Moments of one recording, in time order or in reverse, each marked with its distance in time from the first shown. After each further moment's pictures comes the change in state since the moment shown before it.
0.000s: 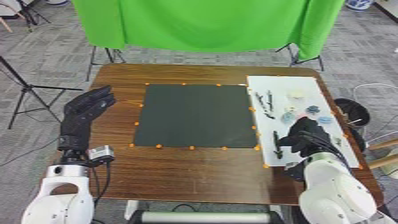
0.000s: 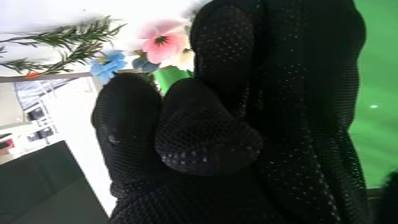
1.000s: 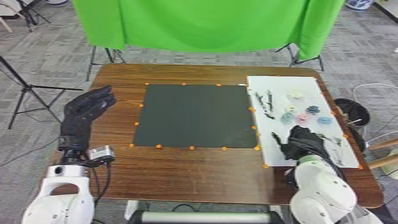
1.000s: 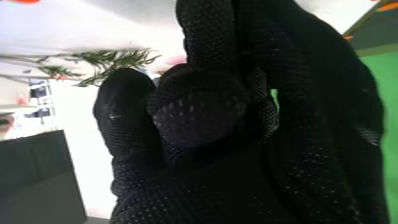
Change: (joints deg) left arm 0.1 -0.3 0.1 0.0 0.5 0.0 0.1; right arm 2.5 -3.0 -4.0 3.7 -6.9 -9.2 4.1
